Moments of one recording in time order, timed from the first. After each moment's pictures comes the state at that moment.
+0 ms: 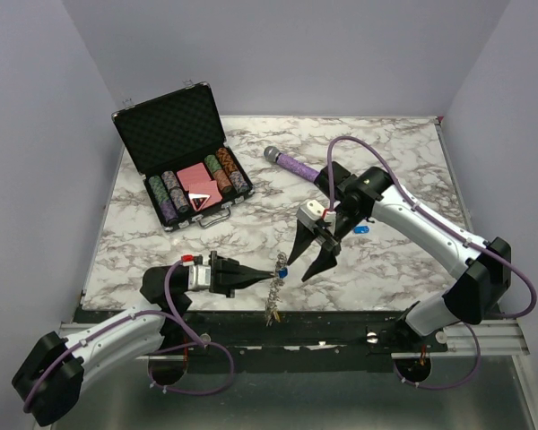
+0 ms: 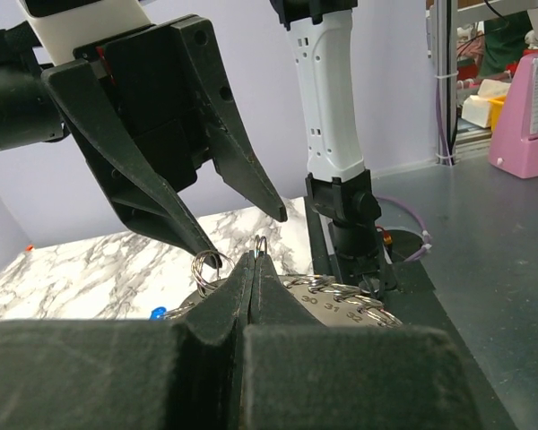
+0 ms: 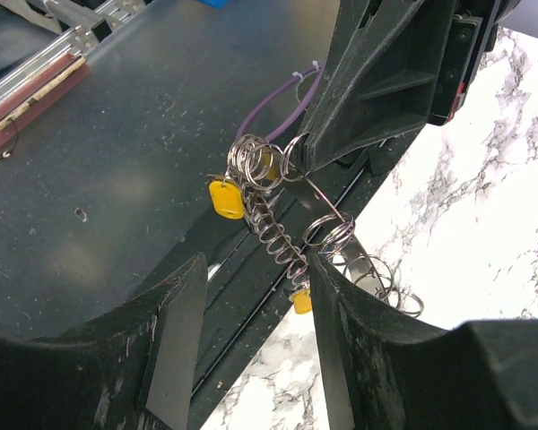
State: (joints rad) left arm -0.75 0.71 0.11 1.18 0.82 -0.20; right arm 0.71 1.51 1.40 -1.33 -1.33 -1.39
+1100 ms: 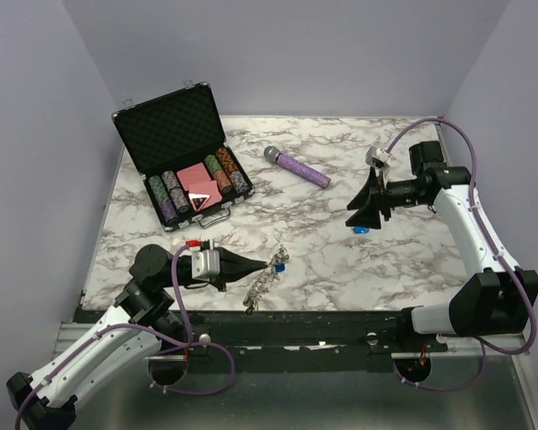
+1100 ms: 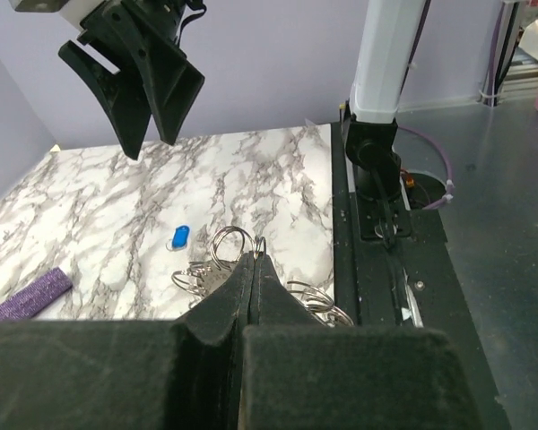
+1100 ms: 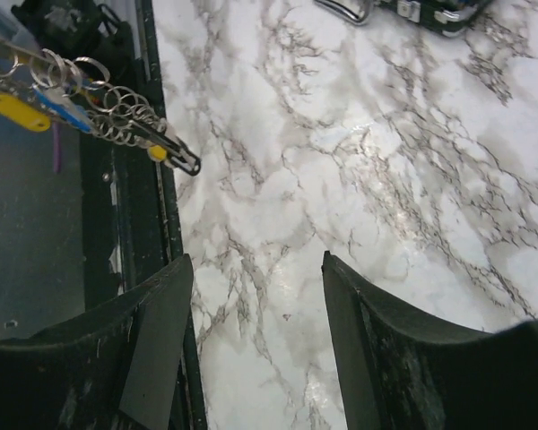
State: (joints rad) left arm -0.74 0.46 0.43 0.22 0.75 0.03; right arm 0.05 1.37 1.23 -1.05 -1.18 -0.83
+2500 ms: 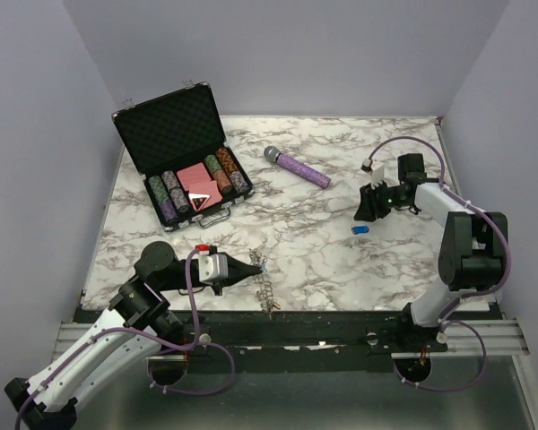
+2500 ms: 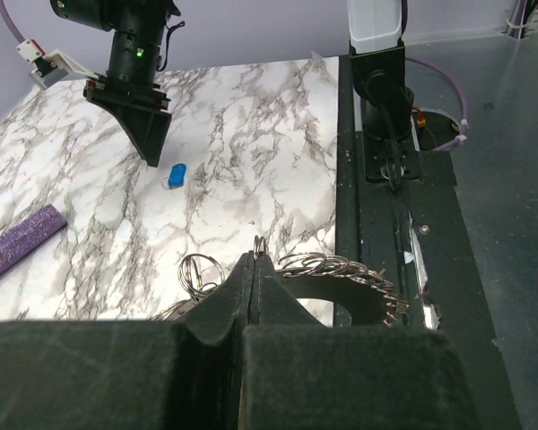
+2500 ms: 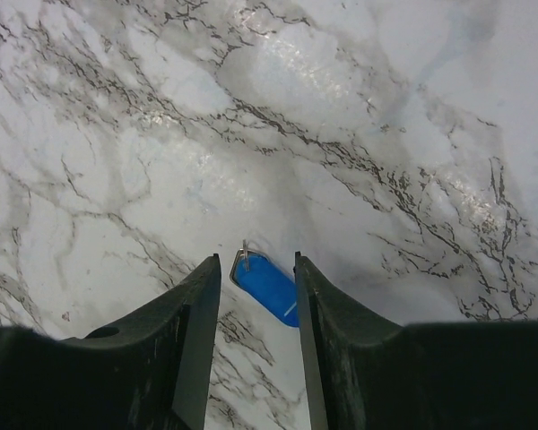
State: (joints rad) left arm -0.73 0.42 0.46 -0.05 0.73 0.16; right arm -0.02 1.67 1.03 -0.48 -0.67 -0.51
